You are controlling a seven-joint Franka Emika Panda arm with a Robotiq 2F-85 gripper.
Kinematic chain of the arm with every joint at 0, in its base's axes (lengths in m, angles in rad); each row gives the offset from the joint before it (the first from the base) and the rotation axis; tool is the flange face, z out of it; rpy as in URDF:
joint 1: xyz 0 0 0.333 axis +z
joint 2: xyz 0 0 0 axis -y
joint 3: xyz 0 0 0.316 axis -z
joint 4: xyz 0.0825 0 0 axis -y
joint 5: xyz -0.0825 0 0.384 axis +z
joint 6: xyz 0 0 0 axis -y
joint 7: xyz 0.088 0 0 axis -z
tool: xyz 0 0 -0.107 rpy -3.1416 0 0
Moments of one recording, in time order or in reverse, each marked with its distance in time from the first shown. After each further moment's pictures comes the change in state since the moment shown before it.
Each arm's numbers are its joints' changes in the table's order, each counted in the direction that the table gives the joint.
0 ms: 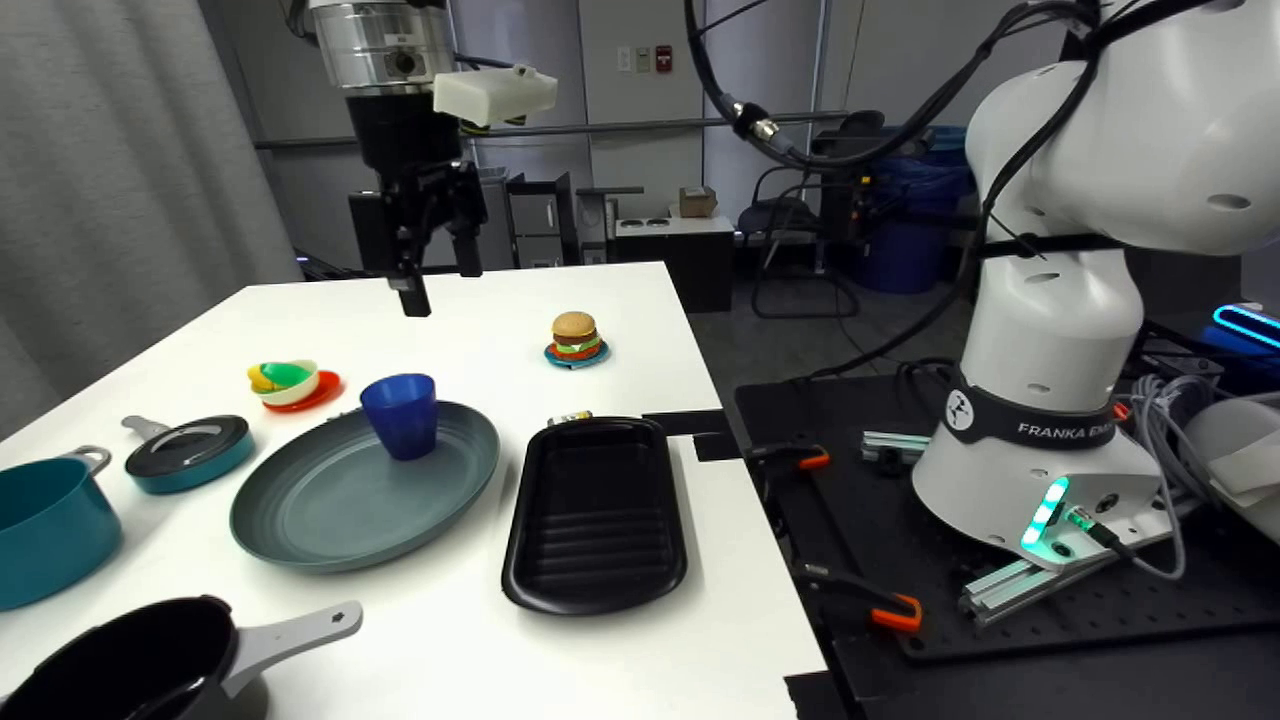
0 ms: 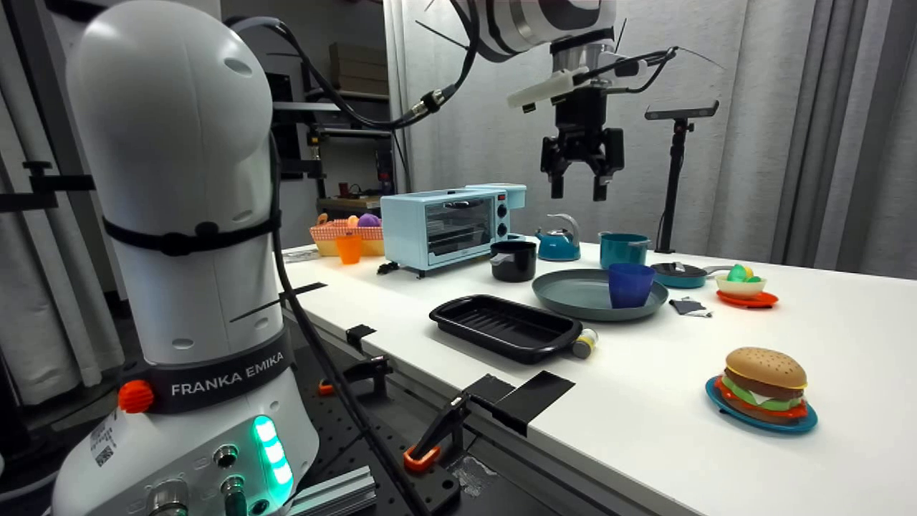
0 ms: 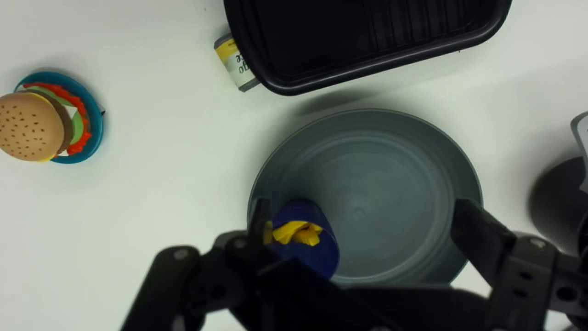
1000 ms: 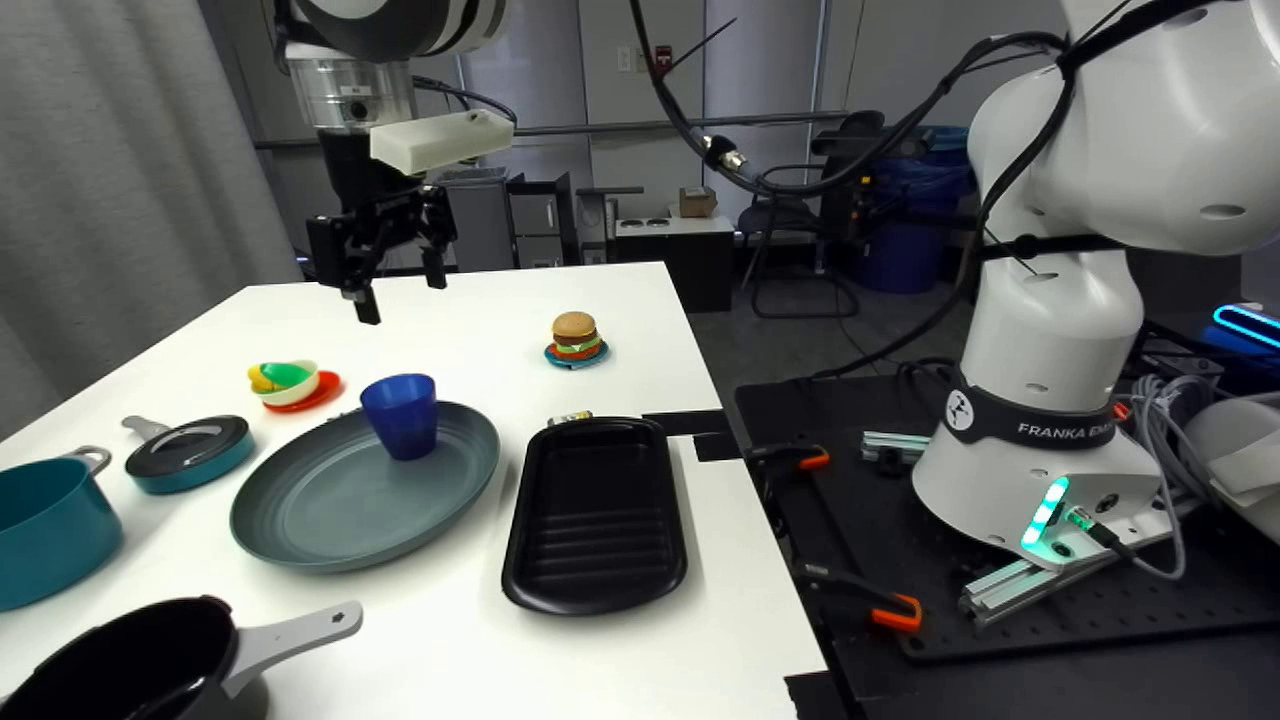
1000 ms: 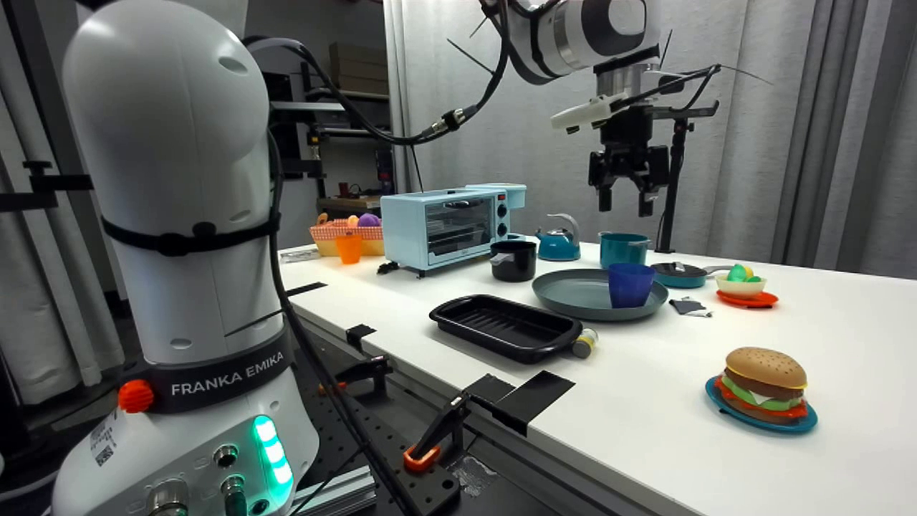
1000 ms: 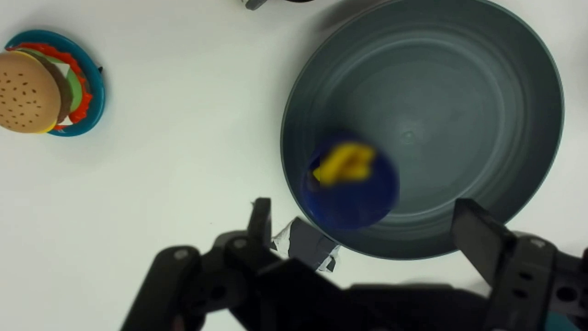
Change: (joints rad) arm -0.023 -0.191 0.049 0.153 0.012 0.095 0.101
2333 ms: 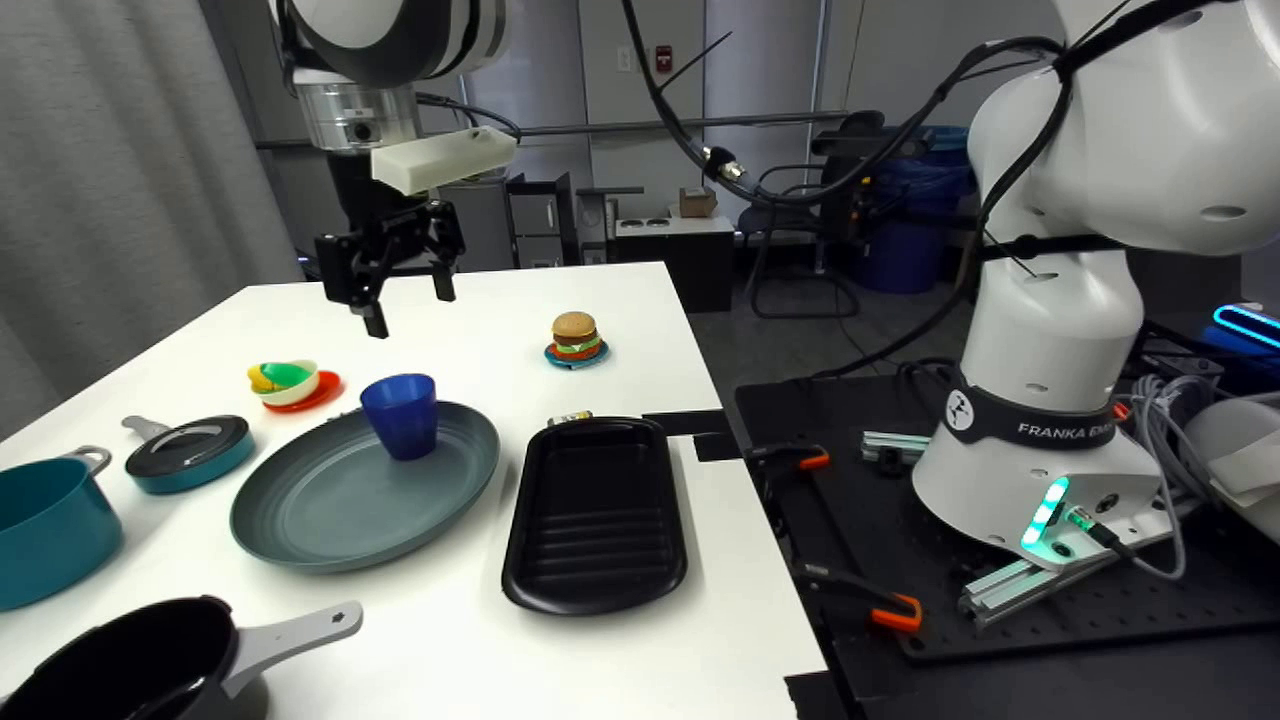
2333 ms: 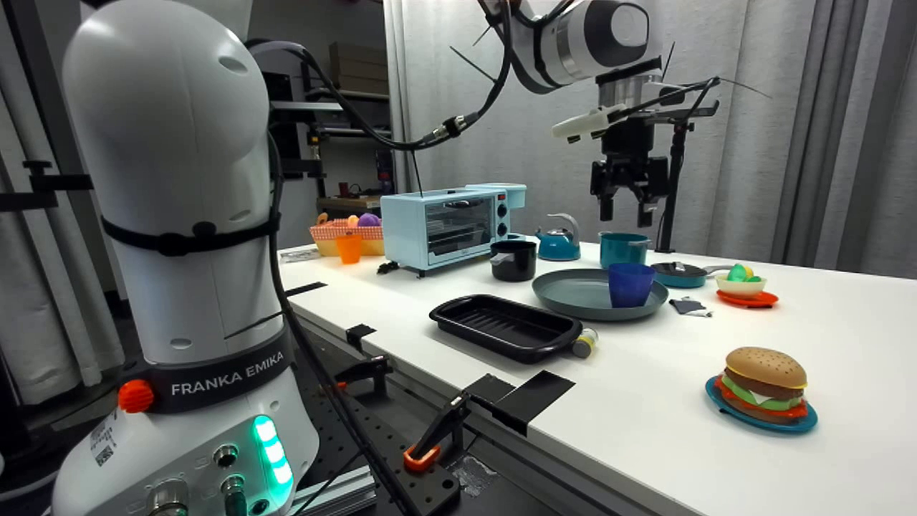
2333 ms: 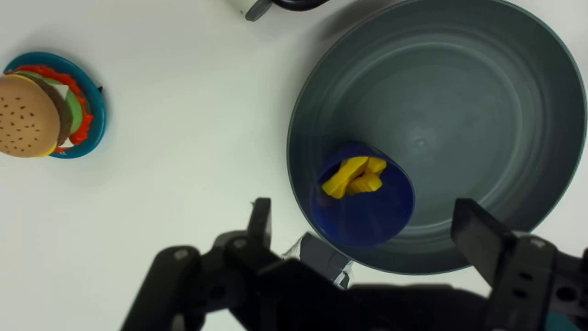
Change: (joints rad) arm 0.000 -0.029 0.006 0.000 0.001 0.002 0.038
